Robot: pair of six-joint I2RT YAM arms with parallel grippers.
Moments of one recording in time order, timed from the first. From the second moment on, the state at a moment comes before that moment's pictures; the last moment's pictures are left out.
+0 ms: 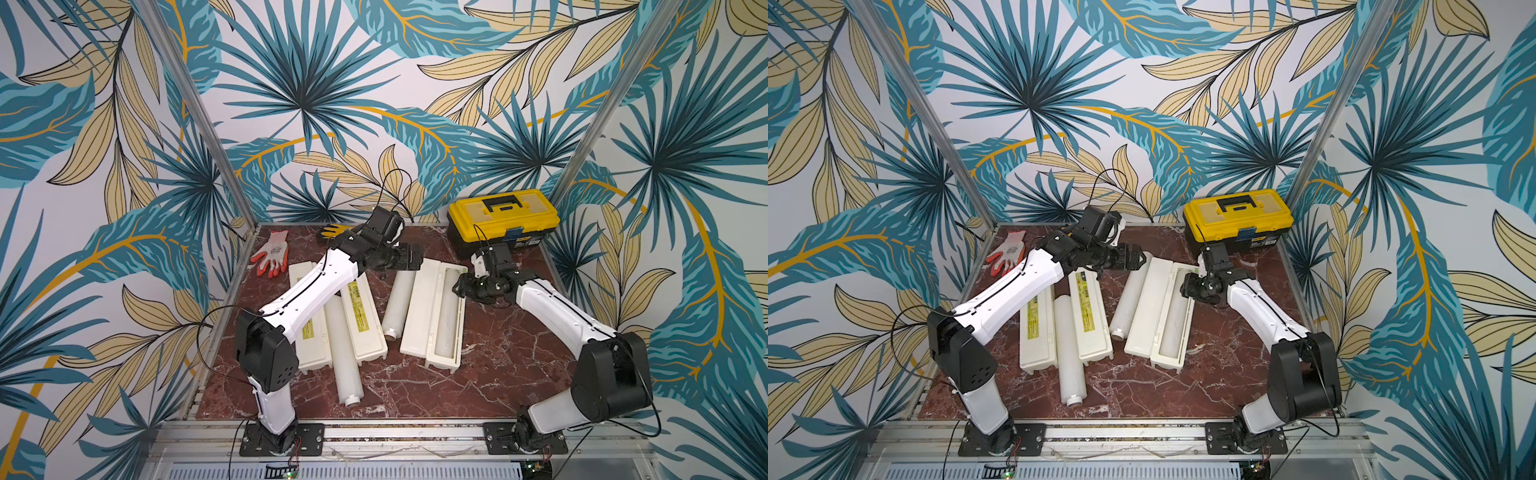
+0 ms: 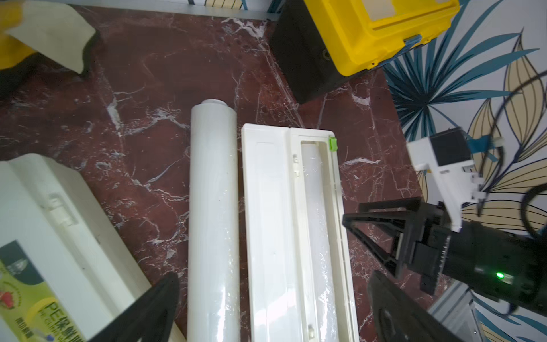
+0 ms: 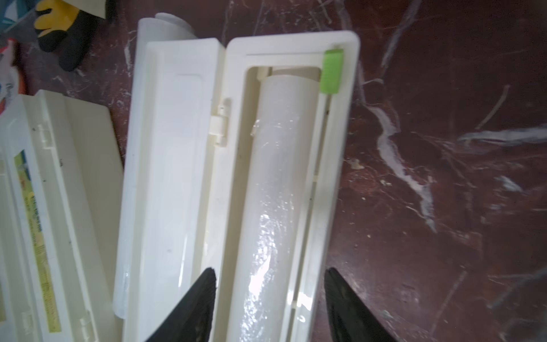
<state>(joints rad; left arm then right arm) -0.61 1.80 1.80 -0.80 0.13 -0.51 0.20 1.51 1.14 -0.66 -0.13 0.43</state>
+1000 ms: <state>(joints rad) -0.40 1.82 1.74 -0.78 0.18 -0.48 0.03 1.83 1.37 -0.87 -0.01 0.16</state>
